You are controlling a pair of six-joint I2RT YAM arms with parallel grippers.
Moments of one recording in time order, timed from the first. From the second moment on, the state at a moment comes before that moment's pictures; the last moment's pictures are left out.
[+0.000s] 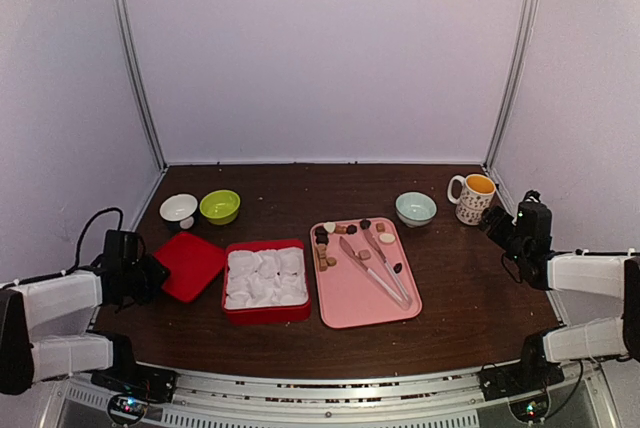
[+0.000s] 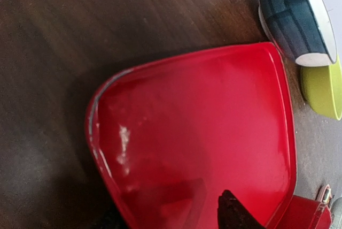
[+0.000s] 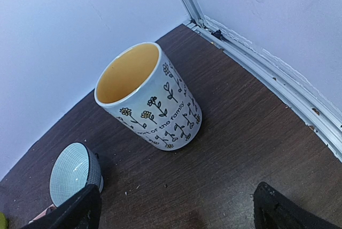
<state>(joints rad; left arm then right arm) -0.05 0.99 0.25 -0.12 -0.02 -0.95 0.08 1.15 0.34 0.41 0.24 0.63</state>
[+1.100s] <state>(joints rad) -0.35 0.87 0.55 -0.50 -0.32 -0.89 0.08 1.14 0.34 0.41 0.24 0.63</state>
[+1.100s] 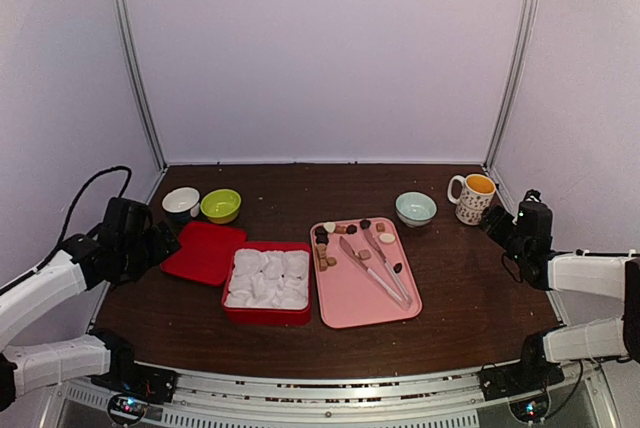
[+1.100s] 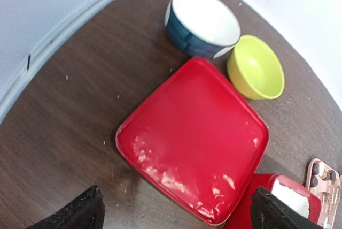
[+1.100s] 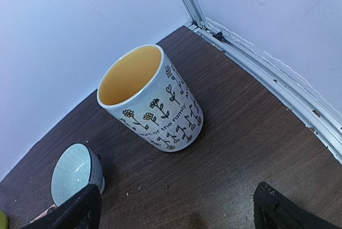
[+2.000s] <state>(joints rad) -0.35 0.76 0.37 0.13 -0.31 -0.10 0.28 1.23 0.53 0.27 -0.03 0.43</state>
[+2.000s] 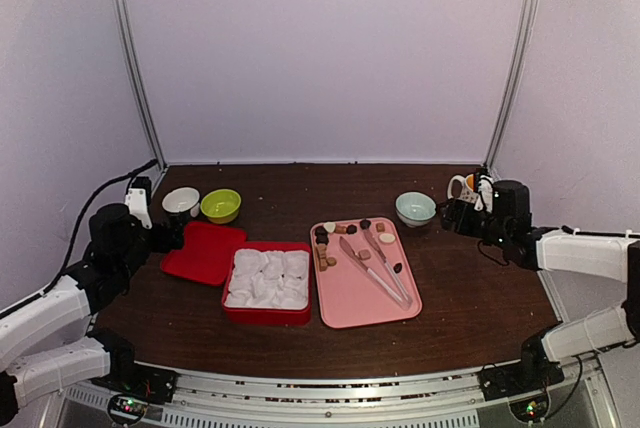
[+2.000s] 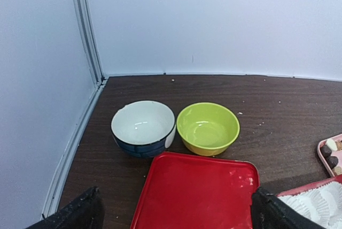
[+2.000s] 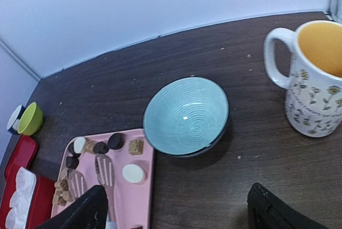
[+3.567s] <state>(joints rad) -0.35 0.69 0.32 0.17 -0.24 0.03 0.87 1.73 0.93 -0.25 0.19 0.27</state>
